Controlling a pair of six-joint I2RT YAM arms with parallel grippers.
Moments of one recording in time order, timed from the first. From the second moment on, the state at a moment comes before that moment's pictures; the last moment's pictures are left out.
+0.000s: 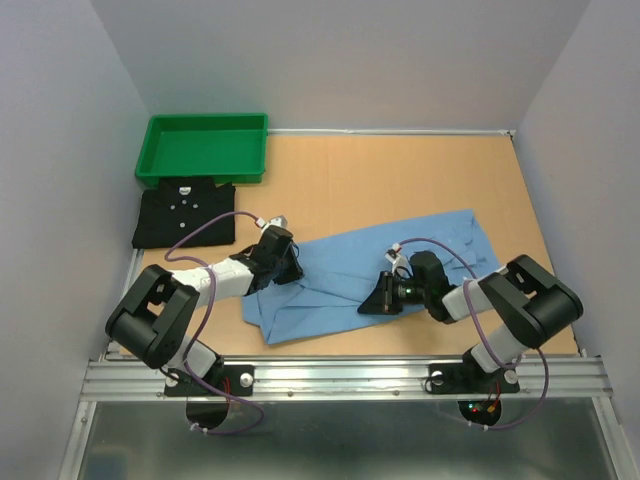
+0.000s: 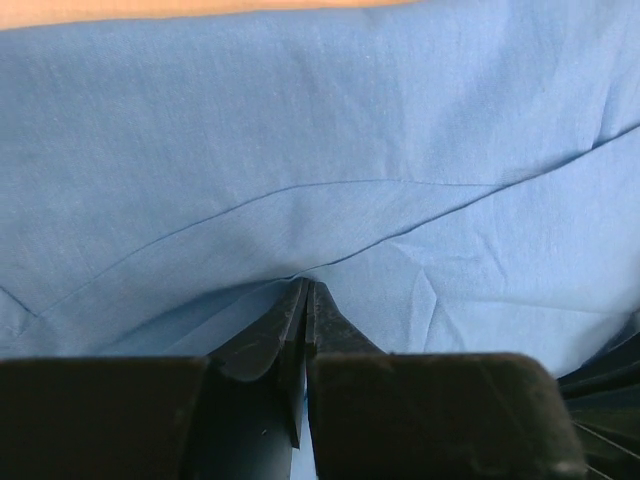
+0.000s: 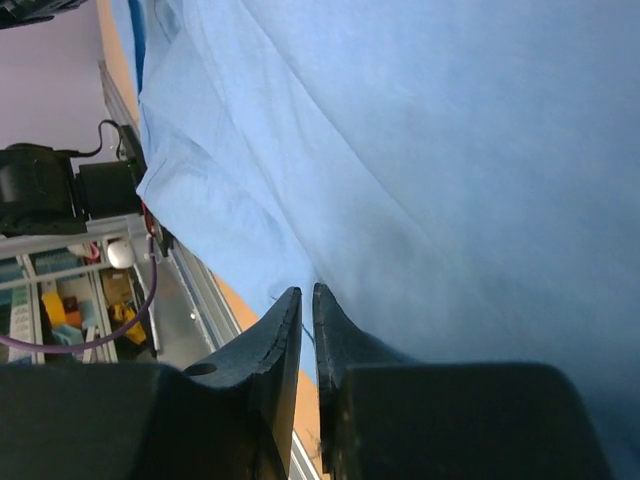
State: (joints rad) left arm -0.60 1.47 0.60 -0.01 -0.03 -0.80; right arm 0.53 1.59 0.28 0.66 -0.68 0.79
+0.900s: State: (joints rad) left arm -0.57 1.22 0.62 -0.31 -0.16 -0.83; right arm 0.50 1.39 0.79 -0.22 0.06 0.32
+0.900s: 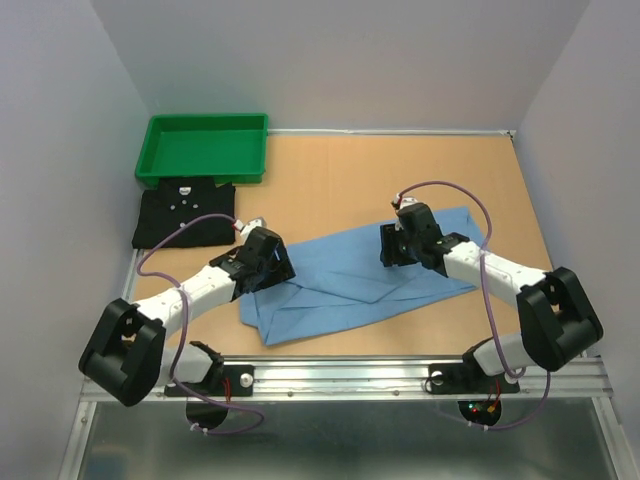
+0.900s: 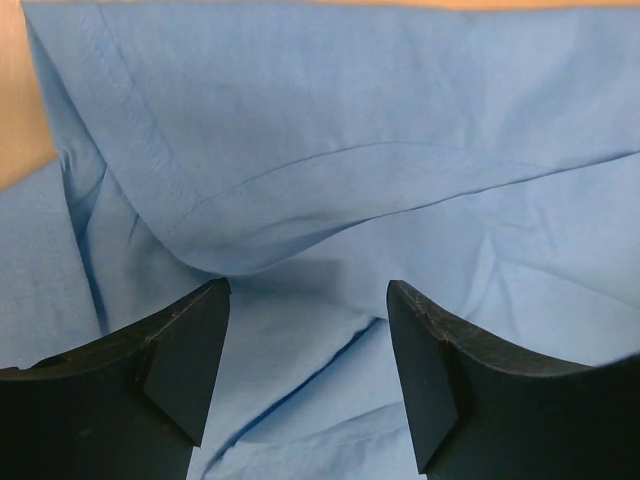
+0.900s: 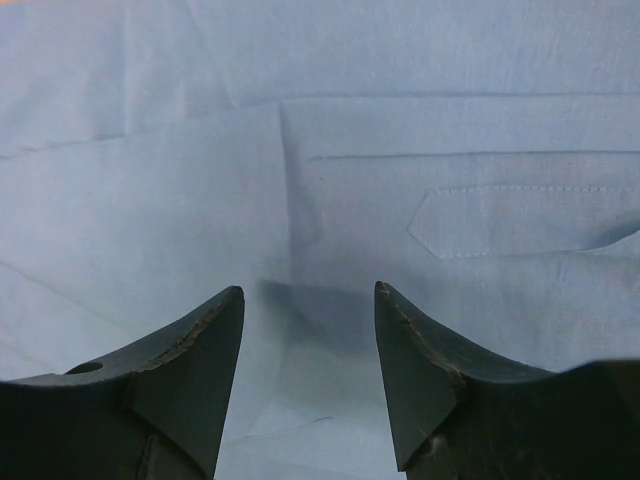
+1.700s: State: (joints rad) left arm -0.52 2.03 1.38 -0.23 -0.24 -0.57; right arm 0.69 1.47 0.74 -0.30 -0.11 0.54
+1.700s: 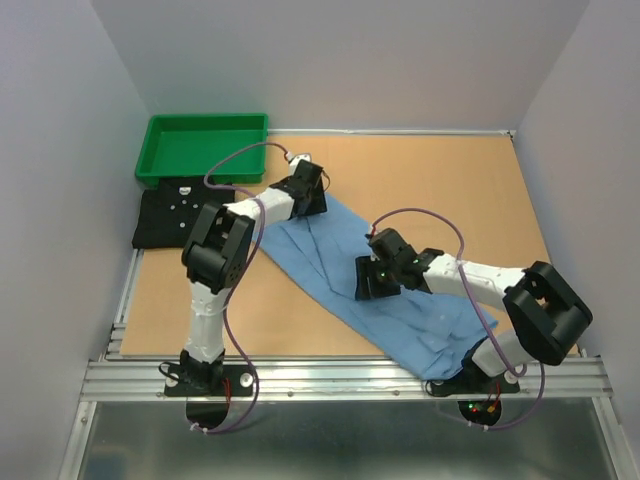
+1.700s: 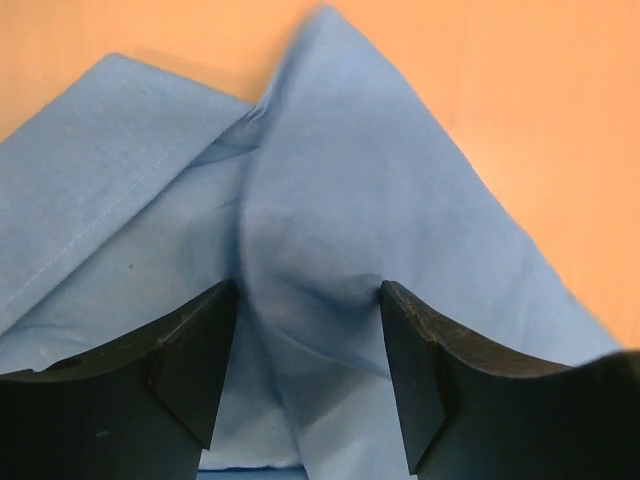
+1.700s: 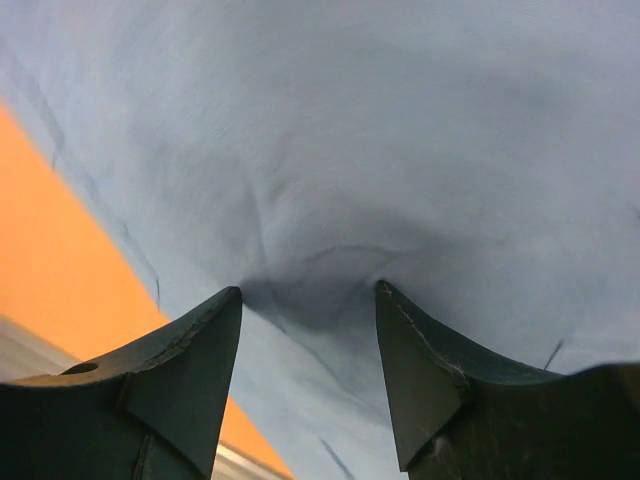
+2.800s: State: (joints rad) left arm -0.71 1.62 1.13 -0.36 -0.24 -0.69; right arm 0.81 1.35 0.91 -0.53 0.17 0.41
